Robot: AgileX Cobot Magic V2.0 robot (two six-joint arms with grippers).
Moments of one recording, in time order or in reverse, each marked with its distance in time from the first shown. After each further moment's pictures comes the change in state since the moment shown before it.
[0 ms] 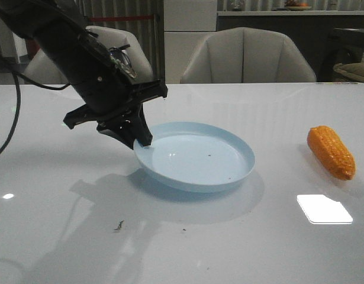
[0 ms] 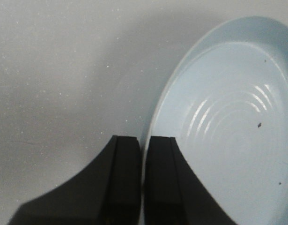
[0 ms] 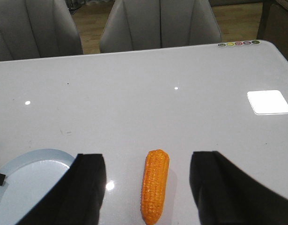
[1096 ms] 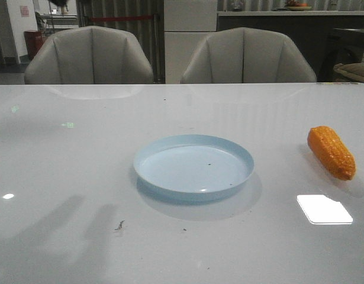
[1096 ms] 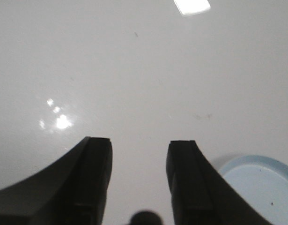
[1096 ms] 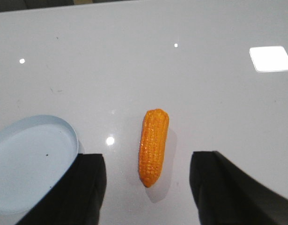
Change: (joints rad) left arm 0.192 -0.354 -0.192 0.268 0.054 0.122; right arm 0.000 0.143 -0.012 0.000 0.072 0.000
